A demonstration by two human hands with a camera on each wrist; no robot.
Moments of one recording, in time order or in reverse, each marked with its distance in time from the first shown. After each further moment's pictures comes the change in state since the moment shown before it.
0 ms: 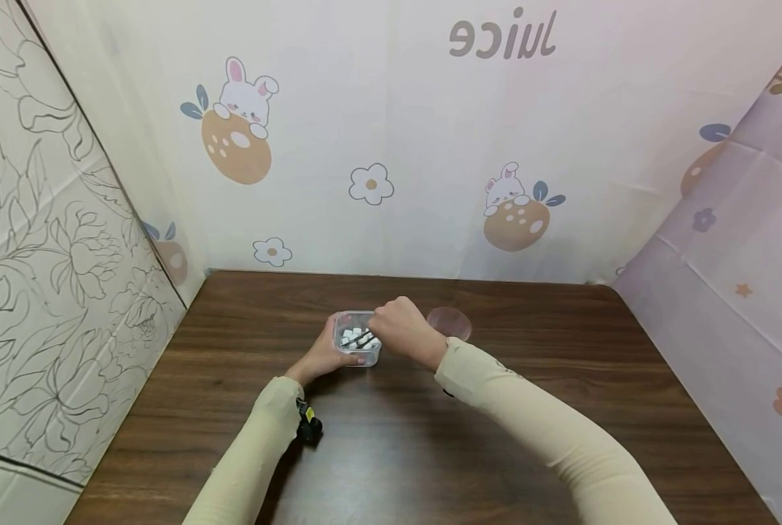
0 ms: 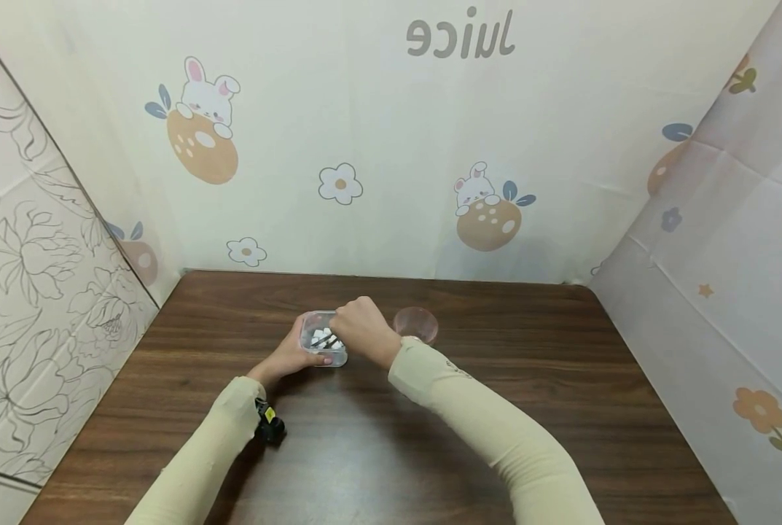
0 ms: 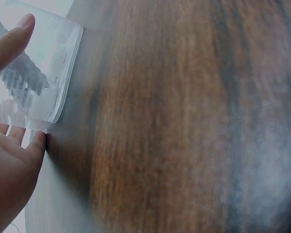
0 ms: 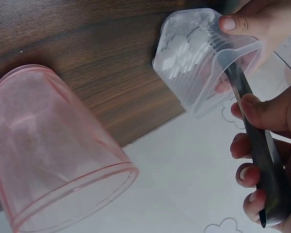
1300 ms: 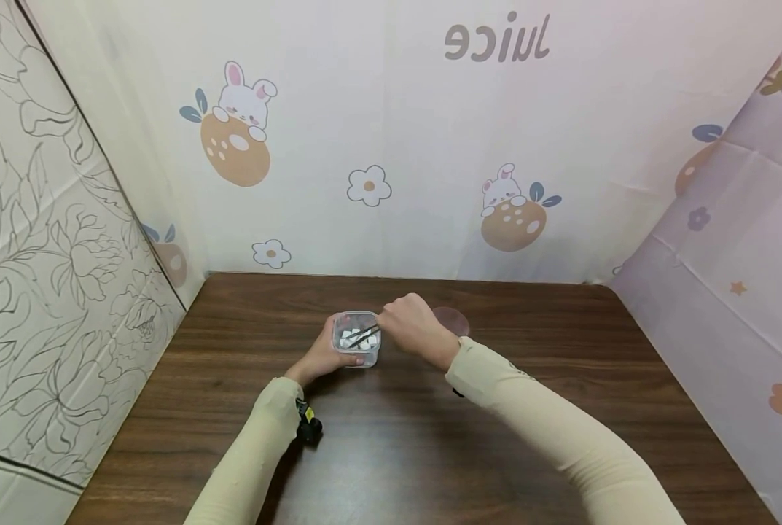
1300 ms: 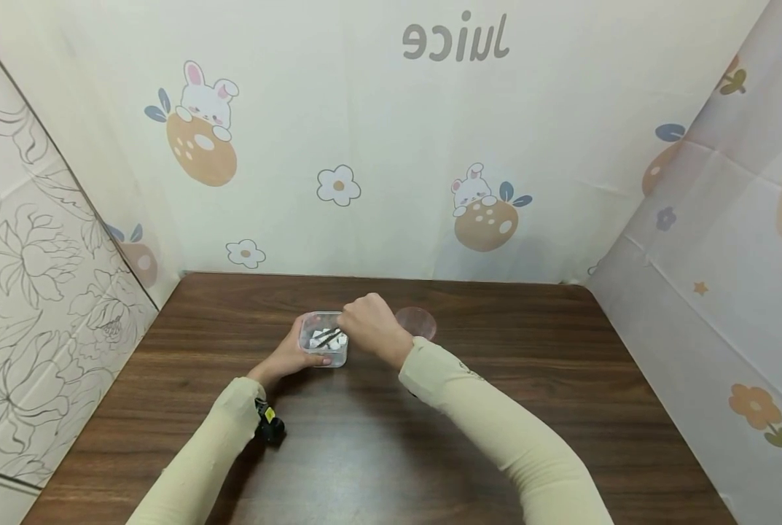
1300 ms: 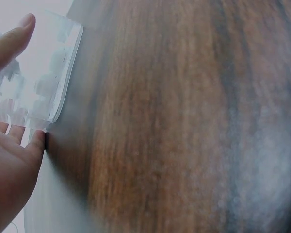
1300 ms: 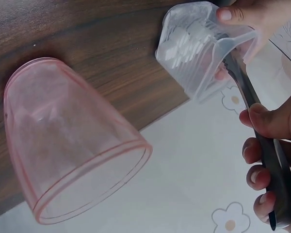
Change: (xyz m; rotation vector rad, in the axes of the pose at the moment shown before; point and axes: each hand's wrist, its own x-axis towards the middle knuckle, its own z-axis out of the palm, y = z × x) left_hand -0.001 0.000 0.001 -0.033 0.008 0.006; right_hand -0.014 0.011 -0.007 -0.015 0.033 0.030
